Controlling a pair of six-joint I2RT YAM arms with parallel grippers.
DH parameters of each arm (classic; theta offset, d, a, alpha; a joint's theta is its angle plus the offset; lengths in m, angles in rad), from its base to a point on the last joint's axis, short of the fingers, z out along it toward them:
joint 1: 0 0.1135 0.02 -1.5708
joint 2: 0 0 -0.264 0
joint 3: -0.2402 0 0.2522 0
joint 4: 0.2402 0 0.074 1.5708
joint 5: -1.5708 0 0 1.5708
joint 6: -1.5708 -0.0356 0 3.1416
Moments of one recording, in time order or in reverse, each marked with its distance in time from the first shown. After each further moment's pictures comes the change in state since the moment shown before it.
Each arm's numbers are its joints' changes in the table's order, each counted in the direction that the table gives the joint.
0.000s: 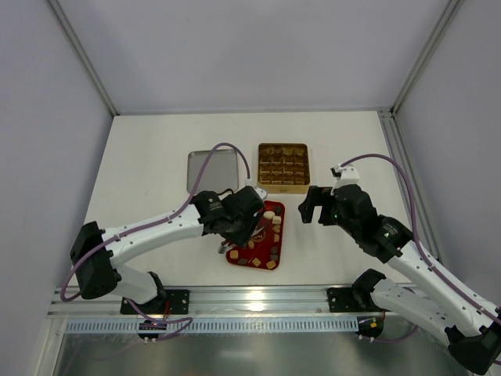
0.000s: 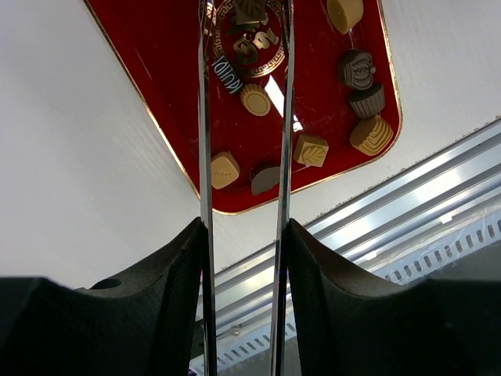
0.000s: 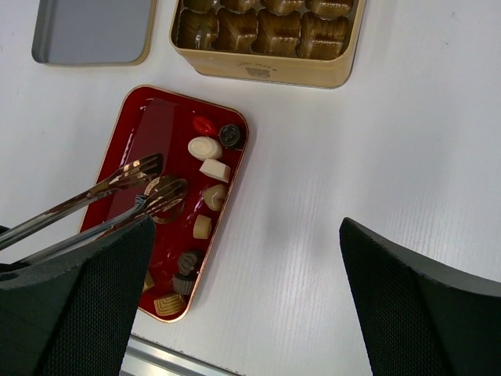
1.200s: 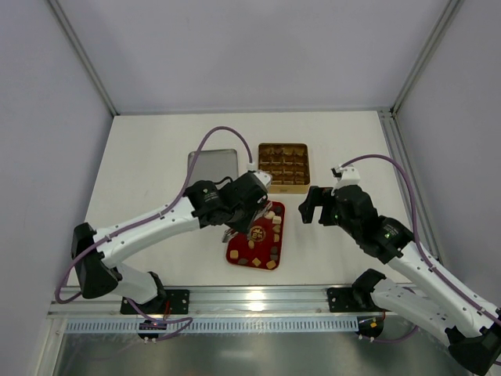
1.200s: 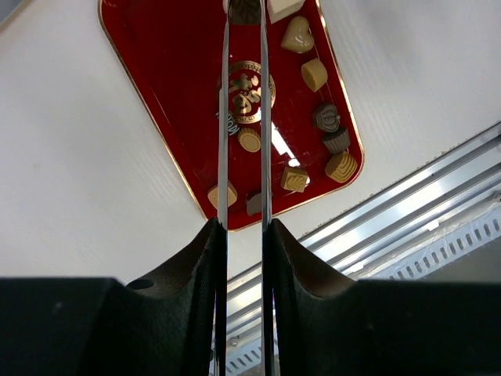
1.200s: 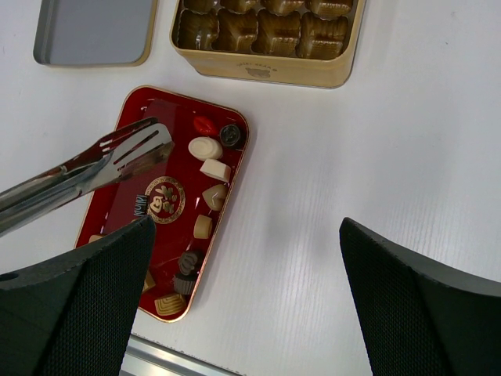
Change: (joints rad) left arm -0.004 0.006 -0.161 0.055 0.055 -0.018; right arm 0.000 -0.009 0.006 0.000 0.000 -0.003
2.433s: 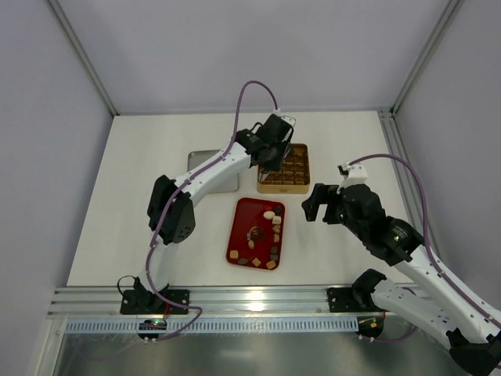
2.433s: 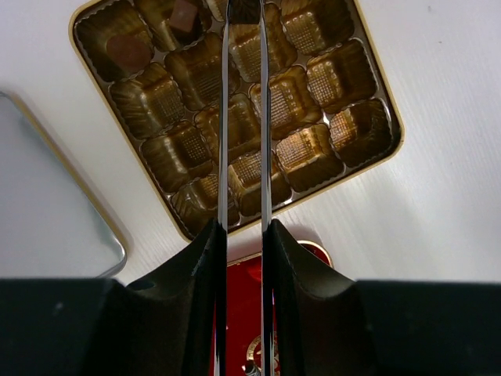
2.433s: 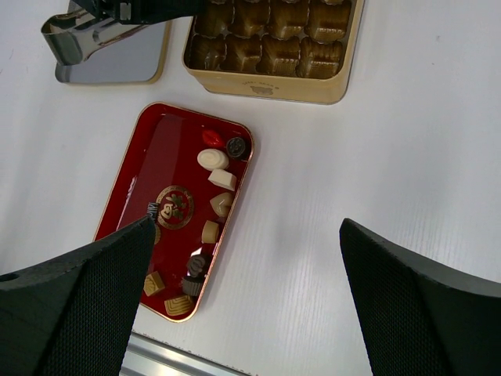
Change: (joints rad) left arm 0.280 0.674 -0.666 -0.206 -0.054 -0.206; right arm 0.000 -0.032 -0.058 0.048 -0.015 0.004
